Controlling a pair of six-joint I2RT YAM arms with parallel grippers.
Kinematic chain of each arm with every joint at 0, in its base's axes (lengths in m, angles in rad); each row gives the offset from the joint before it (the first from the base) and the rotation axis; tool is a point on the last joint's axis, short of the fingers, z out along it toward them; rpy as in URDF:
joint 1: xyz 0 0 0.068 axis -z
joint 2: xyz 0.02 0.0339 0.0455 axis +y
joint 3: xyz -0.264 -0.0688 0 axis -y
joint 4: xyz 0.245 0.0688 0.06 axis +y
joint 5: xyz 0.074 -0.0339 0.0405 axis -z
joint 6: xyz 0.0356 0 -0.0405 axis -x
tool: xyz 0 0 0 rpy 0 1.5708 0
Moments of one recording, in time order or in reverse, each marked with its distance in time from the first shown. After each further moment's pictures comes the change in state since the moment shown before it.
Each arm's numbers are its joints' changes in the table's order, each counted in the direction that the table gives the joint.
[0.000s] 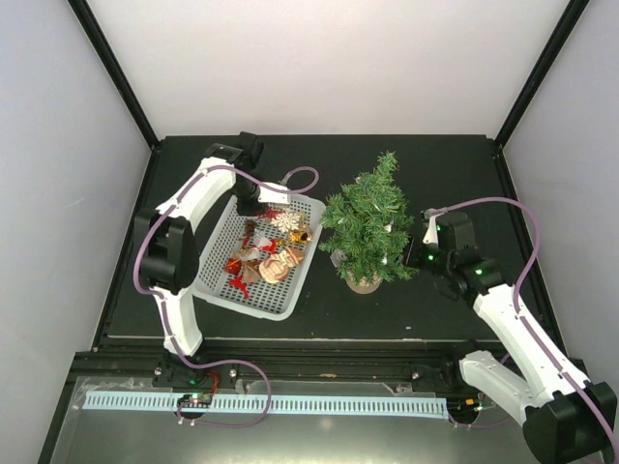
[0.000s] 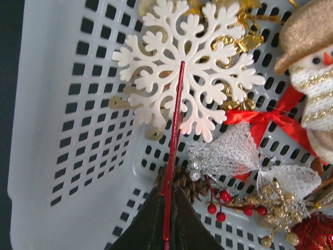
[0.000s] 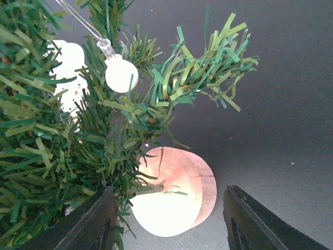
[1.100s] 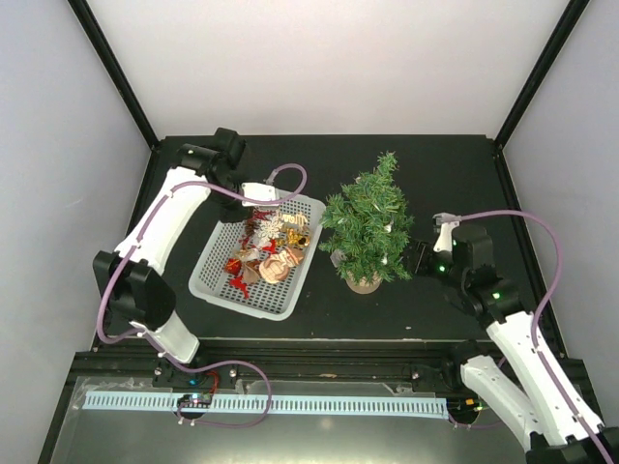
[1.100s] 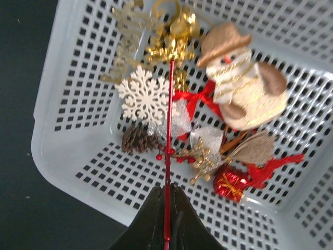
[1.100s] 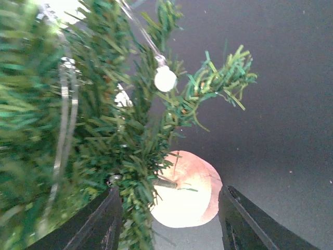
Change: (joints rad) left arm 0.013 -0.300 -0.055 0.182 -0.023 0.072; right arm 0.000 -0.183 -0.016 0.049 0.005 0.020
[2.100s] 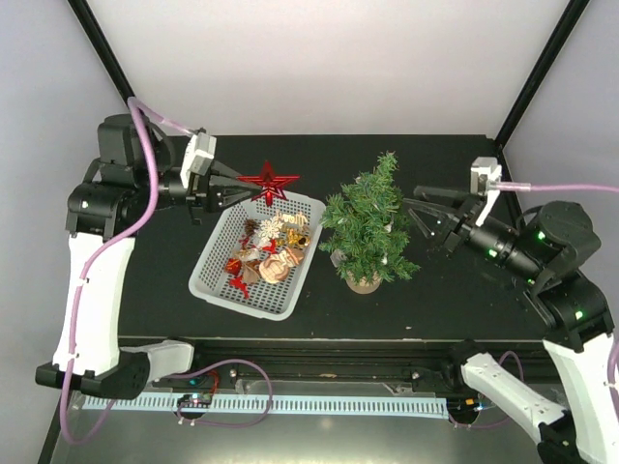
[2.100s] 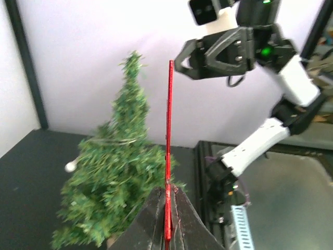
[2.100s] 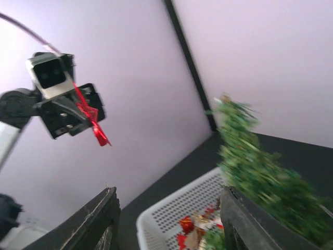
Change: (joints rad) left arm -0.142 -0.404 0.164 -0.169 1.172 0.706; right arm -0.101 0.015 0.640 0.006 -0.277 0.097
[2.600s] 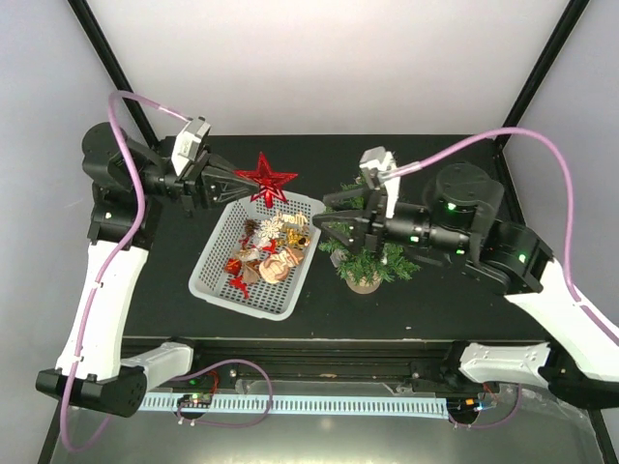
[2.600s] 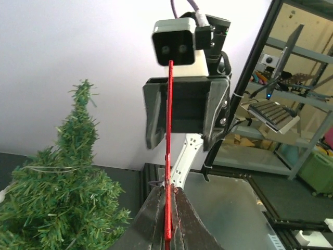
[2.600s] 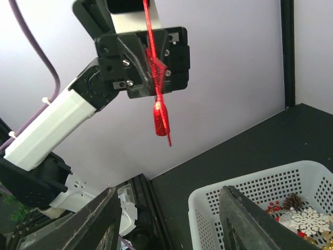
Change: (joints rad) left arm 0.000 -0.106 -0.324 -1.018 0.248 0.965; right arm -0.551 0.362 0.288 0.024 0.189 0.090
